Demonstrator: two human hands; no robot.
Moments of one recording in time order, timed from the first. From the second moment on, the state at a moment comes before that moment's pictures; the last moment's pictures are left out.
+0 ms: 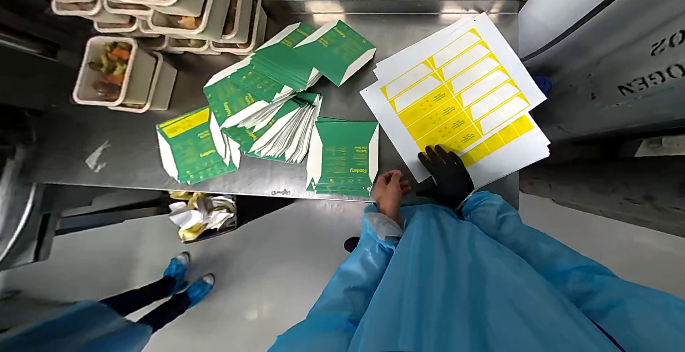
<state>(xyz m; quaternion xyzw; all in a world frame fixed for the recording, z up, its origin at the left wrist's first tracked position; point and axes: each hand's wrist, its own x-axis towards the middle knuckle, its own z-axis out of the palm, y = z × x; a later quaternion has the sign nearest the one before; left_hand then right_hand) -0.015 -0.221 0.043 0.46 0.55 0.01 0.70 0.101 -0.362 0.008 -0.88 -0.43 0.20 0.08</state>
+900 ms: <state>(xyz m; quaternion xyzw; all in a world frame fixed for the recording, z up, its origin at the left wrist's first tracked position) -0.003 -0.224 0.054 0.32 0.43 0.01 0.84 0.090 -0.379 0.036 -0.81 -0.53 -0.12 0.21</state>
